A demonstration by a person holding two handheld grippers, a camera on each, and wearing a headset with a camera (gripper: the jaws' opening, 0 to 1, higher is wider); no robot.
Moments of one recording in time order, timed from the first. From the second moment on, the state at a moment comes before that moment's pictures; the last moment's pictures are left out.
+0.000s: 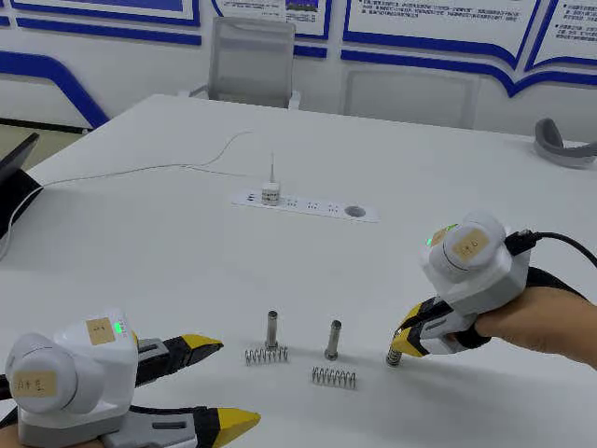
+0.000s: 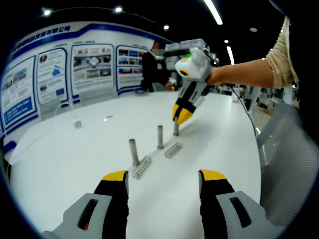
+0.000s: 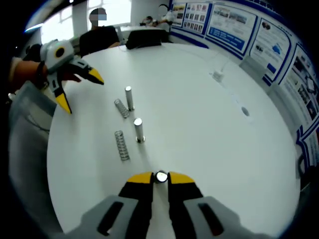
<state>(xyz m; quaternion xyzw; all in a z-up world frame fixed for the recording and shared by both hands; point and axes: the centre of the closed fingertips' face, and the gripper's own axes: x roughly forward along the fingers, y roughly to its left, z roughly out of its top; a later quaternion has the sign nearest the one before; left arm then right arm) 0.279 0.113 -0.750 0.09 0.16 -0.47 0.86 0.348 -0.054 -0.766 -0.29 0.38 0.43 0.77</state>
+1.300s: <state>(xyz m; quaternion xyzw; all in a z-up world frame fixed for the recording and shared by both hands) 0.278 0.109 -0.748 0.09 0.16 -0.48 0.86 0.313 0.002 -0.768 -0.33 0.34 0.52 0.71</state>
